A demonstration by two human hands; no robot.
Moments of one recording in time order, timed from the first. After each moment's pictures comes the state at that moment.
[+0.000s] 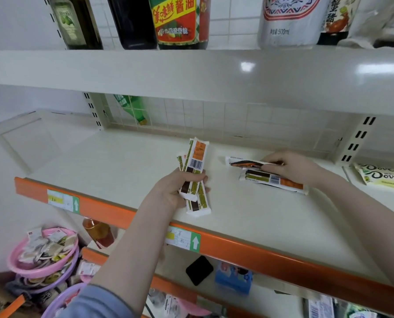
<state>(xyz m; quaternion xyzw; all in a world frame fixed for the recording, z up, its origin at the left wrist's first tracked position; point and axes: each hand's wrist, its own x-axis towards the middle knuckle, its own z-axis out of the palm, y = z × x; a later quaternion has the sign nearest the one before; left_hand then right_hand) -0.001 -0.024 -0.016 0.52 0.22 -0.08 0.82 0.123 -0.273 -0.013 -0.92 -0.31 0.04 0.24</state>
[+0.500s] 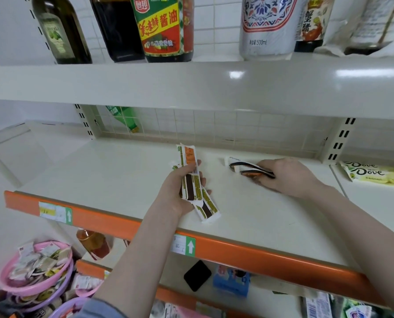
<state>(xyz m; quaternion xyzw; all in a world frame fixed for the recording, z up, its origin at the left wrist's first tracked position) -0.003 -0.044 -0.014 0.41 0.19 -0.06 0.89 0.089 -0.274 -0.014 -0.95 -0.28 -0.09 0.09</state>
